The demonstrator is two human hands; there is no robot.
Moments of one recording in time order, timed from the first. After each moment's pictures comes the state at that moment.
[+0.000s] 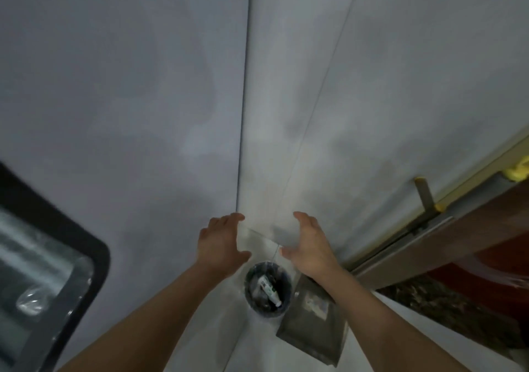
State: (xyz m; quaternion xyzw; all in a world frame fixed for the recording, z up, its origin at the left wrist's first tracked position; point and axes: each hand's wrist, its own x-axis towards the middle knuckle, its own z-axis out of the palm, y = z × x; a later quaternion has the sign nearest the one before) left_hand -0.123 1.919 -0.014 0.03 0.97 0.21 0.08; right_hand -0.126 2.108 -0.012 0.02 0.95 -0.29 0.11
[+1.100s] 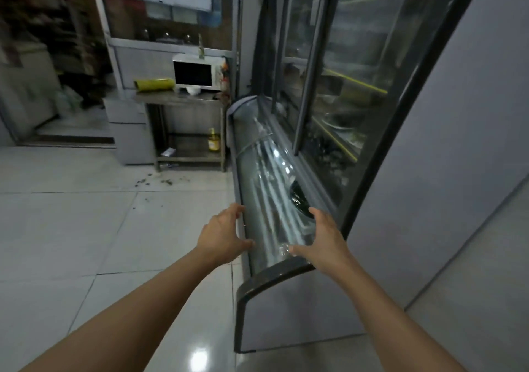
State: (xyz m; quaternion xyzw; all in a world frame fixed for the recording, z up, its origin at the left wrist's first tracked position) left_hand 0.242 1.717 0.168 -0.40 0.85 0.30 -0.17; right_hand 0.072 1.848 0.172 -0.45 0.83 -0.29 0.13
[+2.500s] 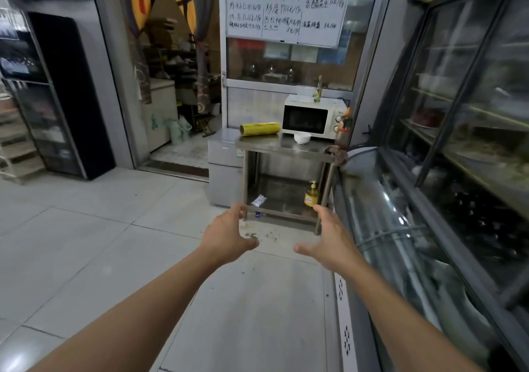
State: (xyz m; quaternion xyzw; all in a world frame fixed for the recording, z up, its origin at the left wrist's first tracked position) left_hand 0.303 1.102 0.211 -0.55 0.76 0.24 -0.24; right_hand 0.097 1.169 0.218 -0.59 0.73 -0.30 0.18
